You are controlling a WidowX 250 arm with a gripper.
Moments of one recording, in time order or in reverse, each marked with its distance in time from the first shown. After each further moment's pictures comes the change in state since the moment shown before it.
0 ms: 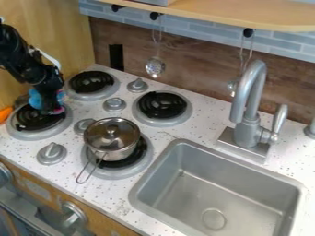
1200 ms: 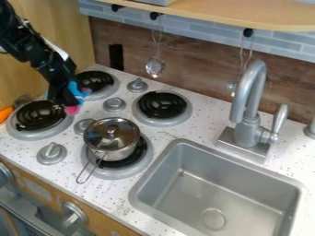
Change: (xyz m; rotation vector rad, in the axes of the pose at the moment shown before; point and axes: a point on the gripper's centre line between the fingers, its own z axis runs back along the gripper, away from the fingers) arm 0.063 -0.044 0.064 -0.254 -0.303 -0.359
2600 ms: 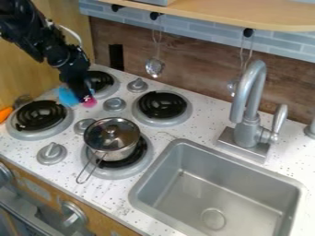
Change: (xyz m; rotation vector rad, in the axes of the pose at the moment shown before) arm 0.005 0.016 -0.008 0.117 0.117 0.676
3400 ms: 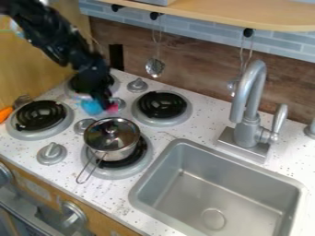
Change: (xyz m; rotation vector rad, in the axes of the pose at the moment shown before) arm 0.032 -0.029 -0.038 -0.196 0.026 0.145
